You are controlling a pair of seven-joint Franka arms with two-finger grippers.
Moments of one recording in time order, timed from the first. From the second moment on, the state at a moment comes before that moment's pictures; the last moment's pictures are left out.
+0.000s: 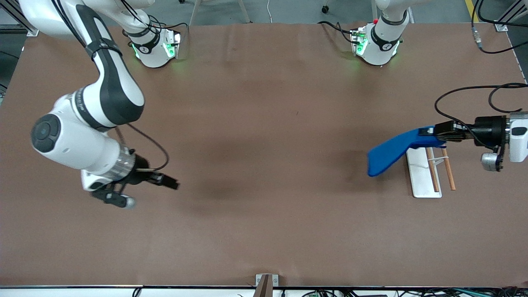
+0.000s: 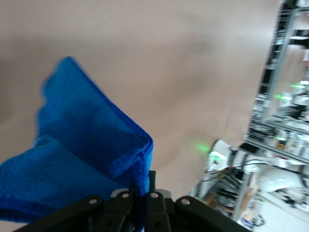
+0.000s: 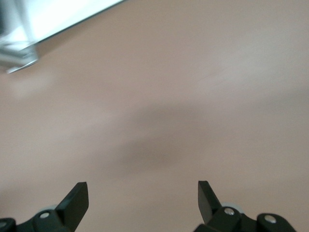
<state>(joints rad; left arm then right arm) 0.28 0.32 -0.07 -1.55 -0.64 1.41 0.33 0.08 0.45 0.15 -1.44 0.03 1.99 0.52</state>
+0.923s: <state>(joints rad) 0.30 0.33 -0.07 -1.50 -0.20 1.55 0.05 -0.01 0.04 -0.08 -1.44 -0.04 1.54 0.11</state>
